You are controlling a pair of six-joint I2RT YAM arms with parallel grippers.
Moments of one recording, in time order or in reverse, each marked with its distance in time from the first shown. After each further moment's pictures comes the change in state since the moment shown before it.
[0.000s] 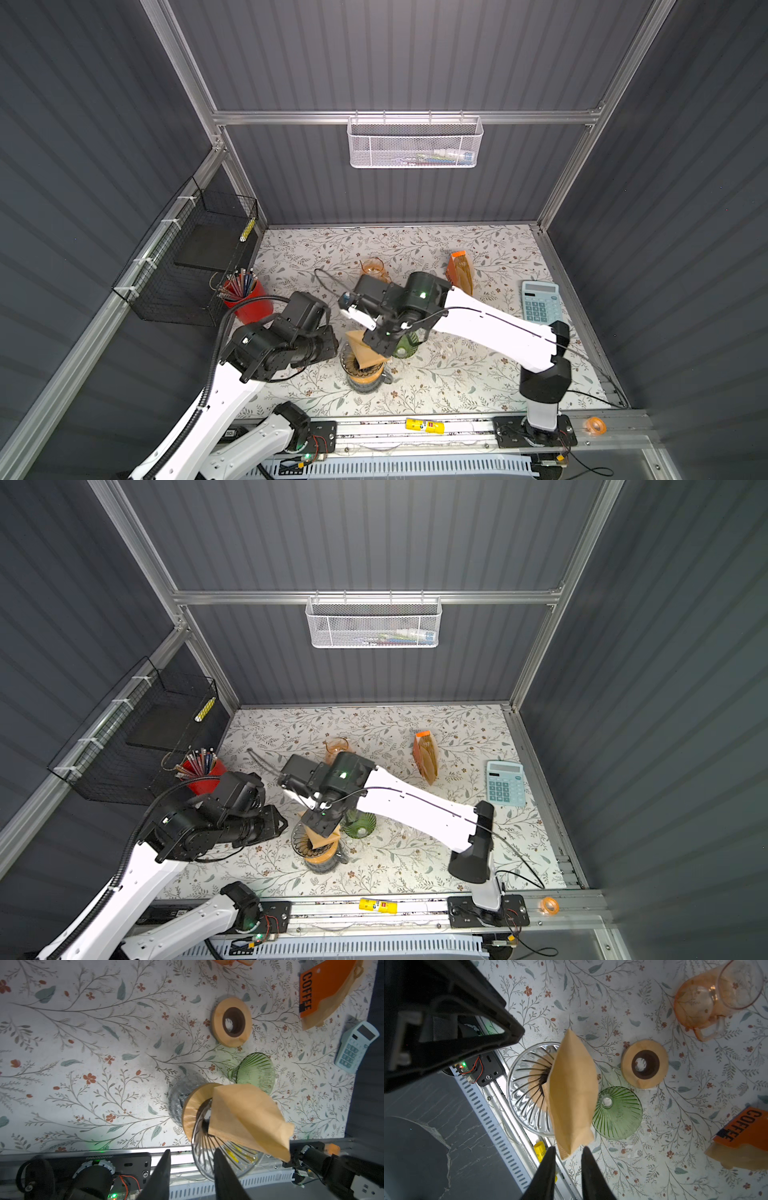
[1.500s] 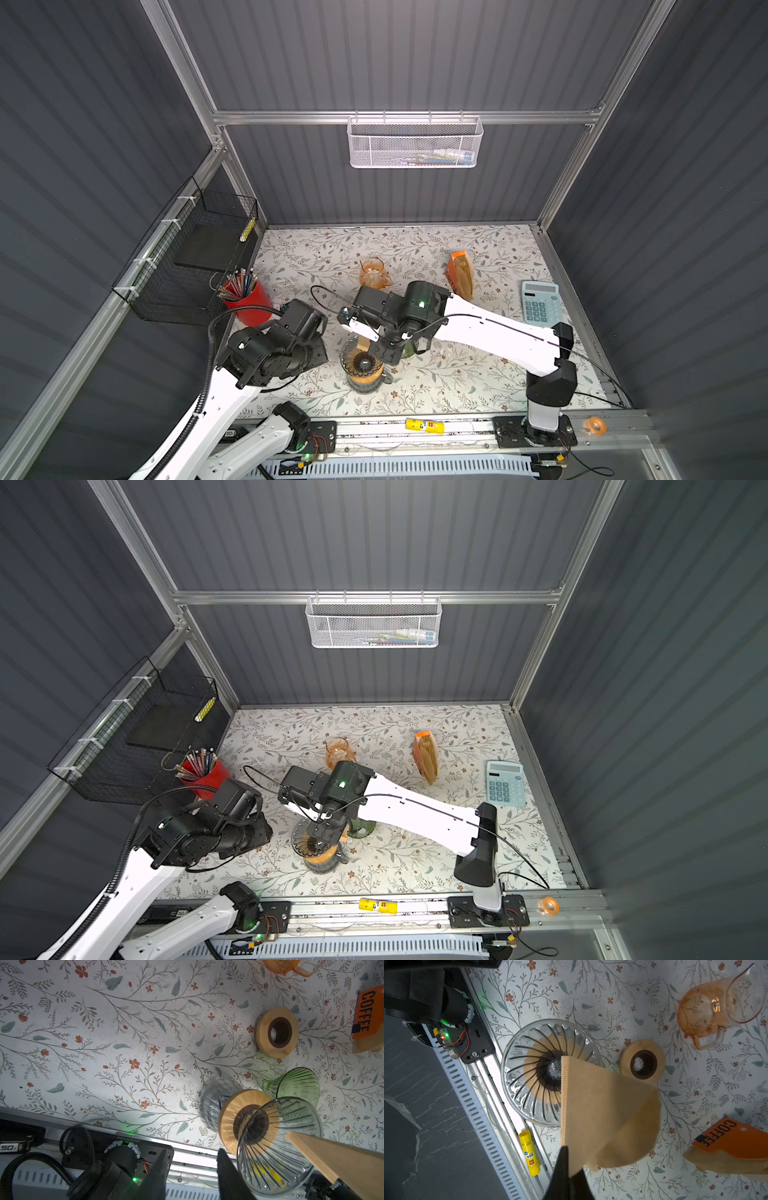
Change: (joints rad) left arm 0.000 -0.062 -0.043 -0.145 -0.167 -0.138; right arm 0.077 0.045 -0.004 -0.040 0.055 -0.134
